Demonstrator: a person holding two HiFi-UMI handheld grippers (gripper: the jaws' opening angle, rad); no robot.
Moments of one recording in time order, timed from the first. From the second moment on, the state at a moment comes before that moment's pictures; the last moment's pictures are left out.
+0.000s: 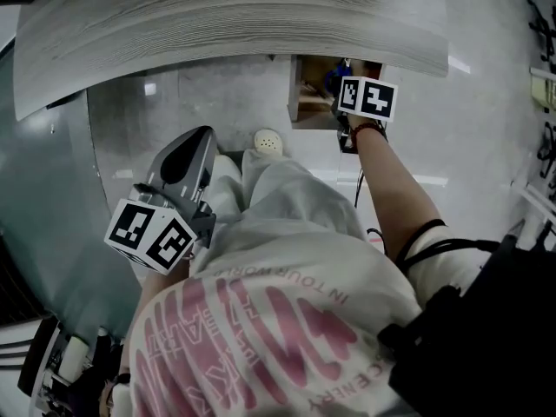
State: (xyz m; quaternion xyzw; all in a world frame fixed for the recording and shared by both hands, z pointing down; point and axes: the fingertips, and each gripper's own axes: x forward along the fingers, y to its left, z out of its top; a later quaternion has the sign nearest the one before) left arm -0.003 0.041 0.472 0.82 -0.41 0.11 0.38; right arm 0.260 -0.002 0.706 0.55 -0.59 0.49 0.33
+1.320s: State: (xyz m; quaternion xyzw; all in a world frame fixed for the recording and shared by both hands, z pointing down) left arm -0.032 0.038 0.459 0.82 -0.43 0.07 0.37; right arm 0.263 -0.008 0.688 0.57 -0.58 0.52 0.28
